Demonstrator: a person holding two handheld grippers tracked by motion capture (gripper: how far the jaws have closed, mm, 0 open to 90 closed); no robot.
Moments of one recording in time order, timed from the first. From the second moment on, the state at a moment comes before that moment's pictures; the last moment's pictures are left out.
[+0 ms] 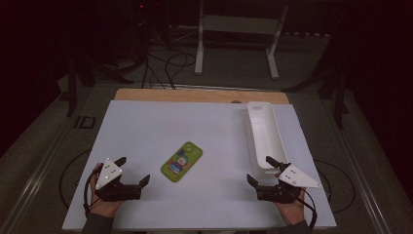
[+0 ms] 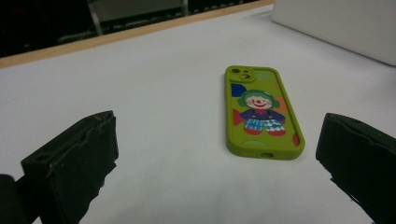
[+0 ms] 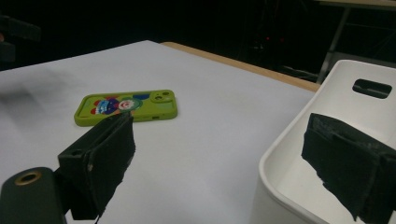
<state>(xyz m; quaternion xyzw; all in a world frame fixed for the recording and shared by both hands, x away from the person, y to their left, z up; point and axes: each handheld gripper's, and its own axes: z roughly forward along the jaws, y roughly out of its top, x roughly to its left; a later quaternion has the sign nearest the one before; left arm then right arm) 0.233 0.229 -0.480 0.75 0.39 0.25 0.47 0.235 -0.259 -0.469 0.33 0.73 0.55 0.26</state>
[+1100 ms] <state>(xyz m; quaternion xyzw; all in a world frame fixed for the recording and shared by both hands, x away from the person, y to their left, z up) 0.269 0.208 -0.460 0.79 0.39 0.21 0.42 0.239 -0.269 -0.469 0.34 0.72 0.55 0.26</state>
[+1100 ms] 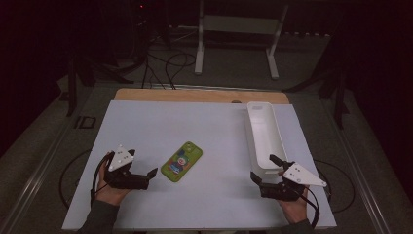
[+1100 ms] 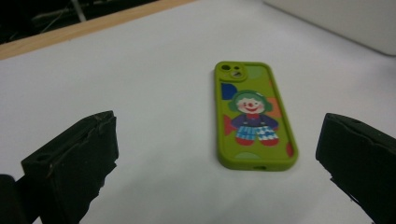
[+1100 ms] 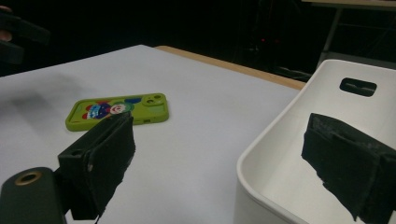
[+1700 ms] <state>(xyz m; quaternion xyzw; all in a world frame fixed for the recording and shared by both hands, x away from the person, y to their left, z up) 0.301 0.185 -0.467 0.82 0.40 0.18 0.37 0.241 -0.269 -0.469 0.34 0.72 0.55 0.26</state>
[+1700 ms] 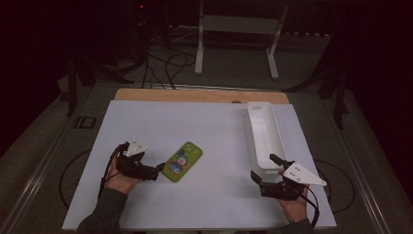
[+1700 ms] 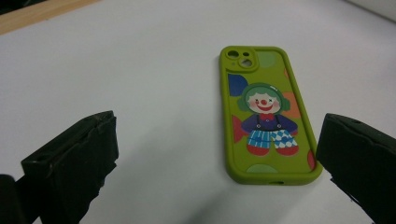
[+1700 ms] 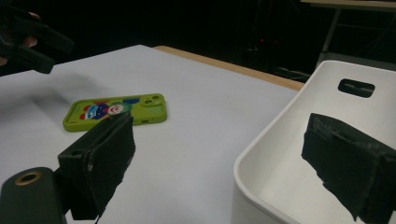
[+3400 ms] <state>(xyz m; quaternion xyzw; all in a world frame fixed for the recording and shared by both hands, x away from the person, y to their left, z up) 0.324 0.120 -0.495 0.85 0.41 0.14 0.30 0.241 -0.268 -0.469 0.34 0.72 0.55 0.26</state>
